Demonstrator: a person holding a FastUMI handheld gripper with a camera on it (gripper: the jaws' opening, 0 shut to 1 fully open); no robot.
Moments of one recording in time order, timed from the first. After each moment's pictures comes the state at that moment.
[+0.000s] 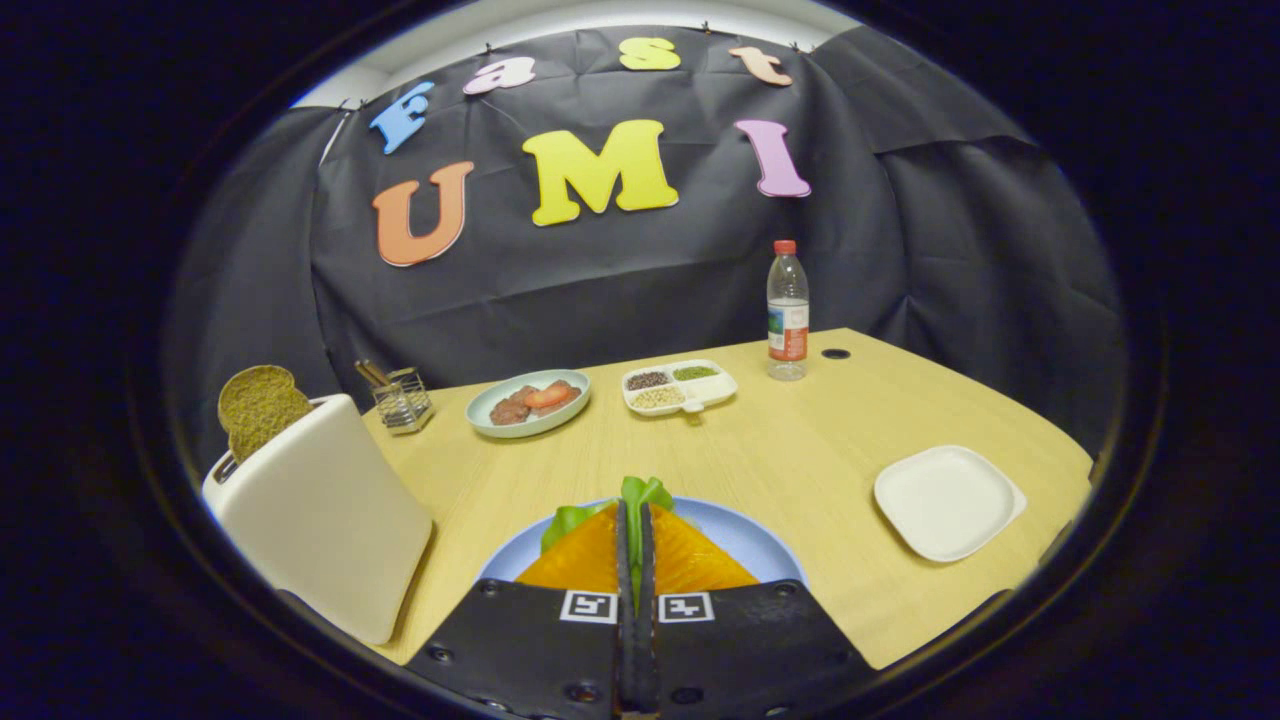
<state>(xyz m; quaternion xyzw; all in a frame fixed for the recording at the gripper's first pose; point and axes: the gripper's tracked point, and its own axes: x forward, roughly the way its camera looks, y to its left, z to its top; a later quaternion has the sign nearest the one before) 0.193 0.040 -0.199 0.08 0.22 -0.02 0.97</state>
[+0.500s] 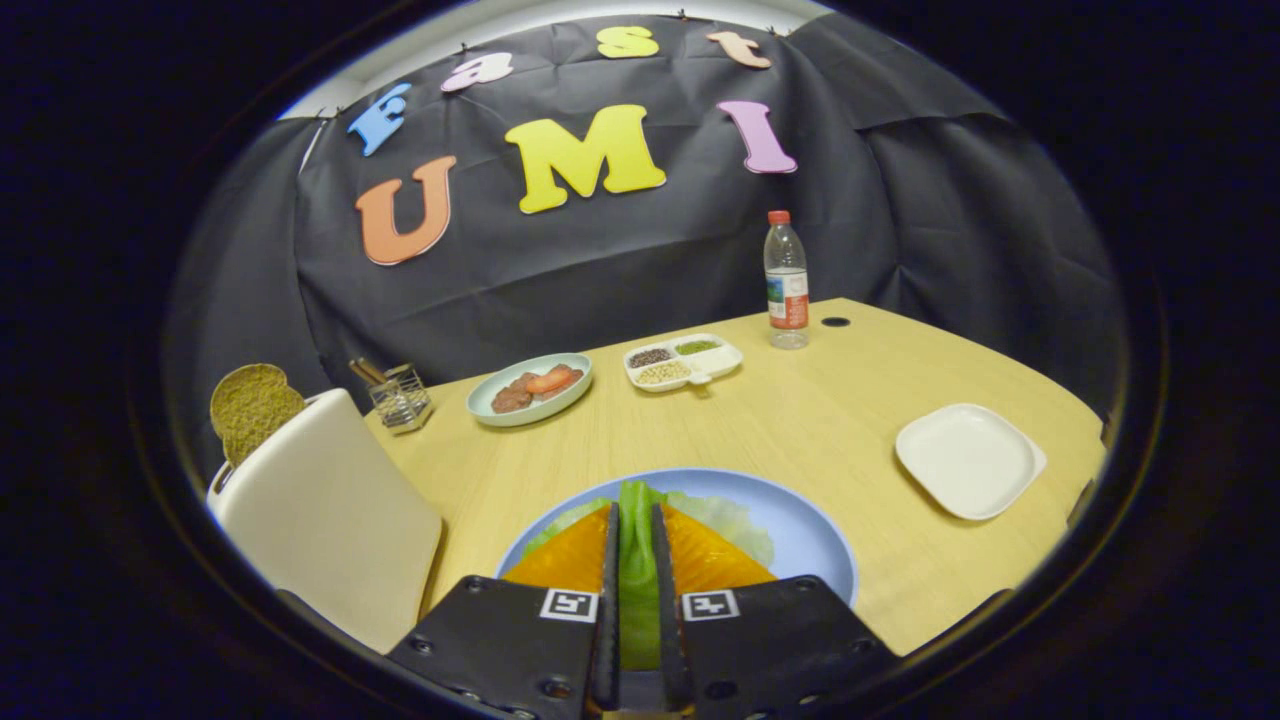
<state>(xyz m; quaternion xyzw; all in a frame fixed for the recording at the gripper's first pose) 0.190 0.057 -0.206 0.10 0.23 -0.02 0.97</state>
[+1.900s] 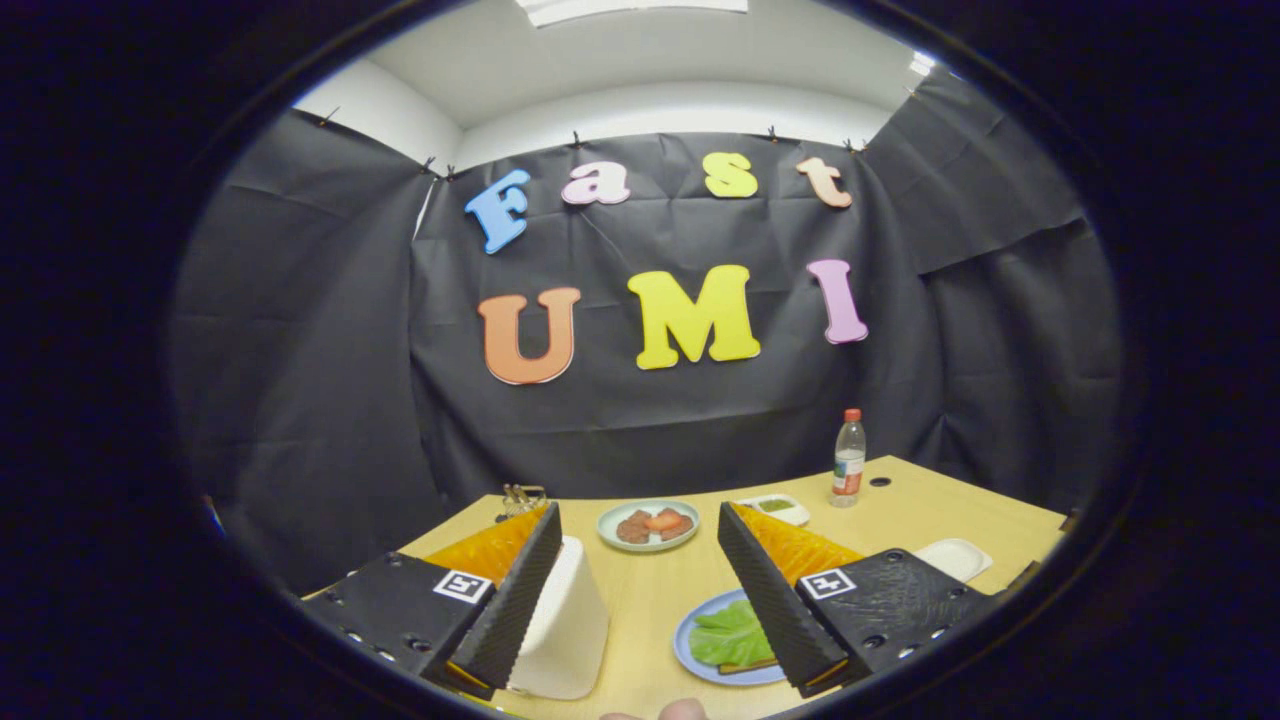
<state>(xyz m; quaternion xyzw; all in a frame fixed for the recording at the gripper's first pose) 0.112 0.175 -0.012 0.05 0.05 0.06 1.00</state>
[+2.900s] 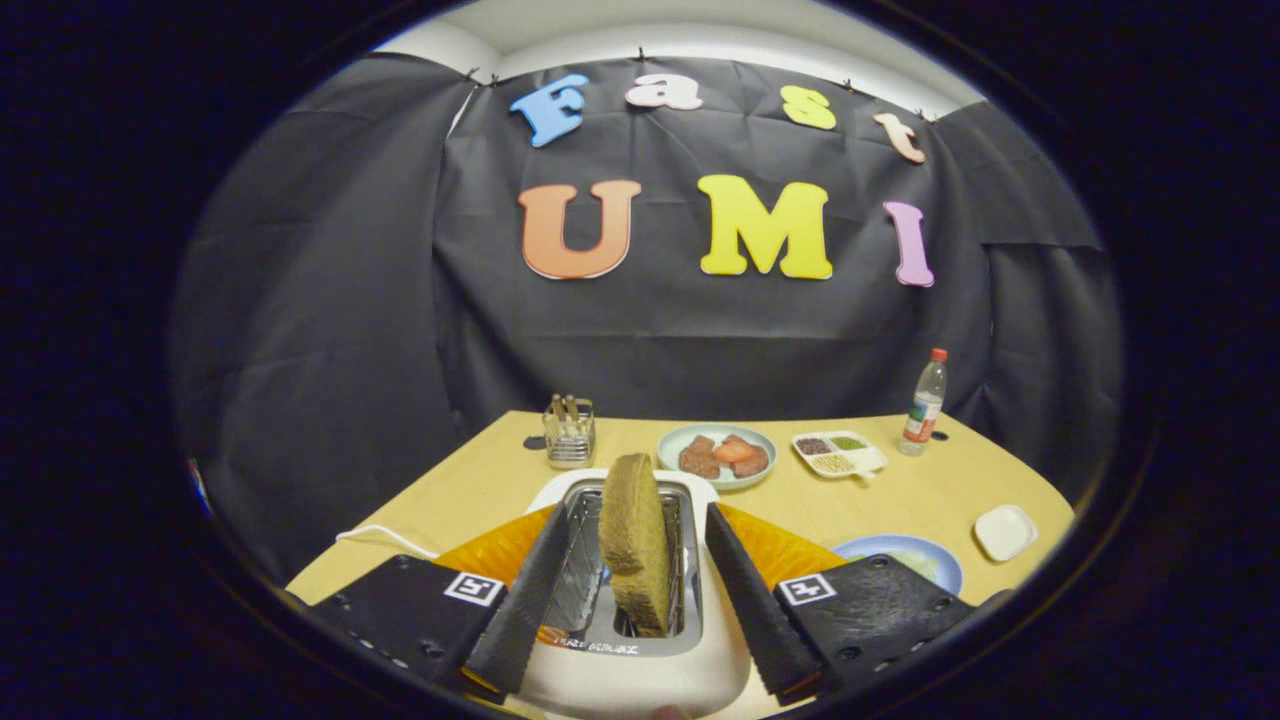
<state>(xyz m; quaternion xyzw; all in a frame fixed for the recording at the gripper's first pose) 0.171 0.288 -0.107 -0.01 0.18 0.06 0.98</state>
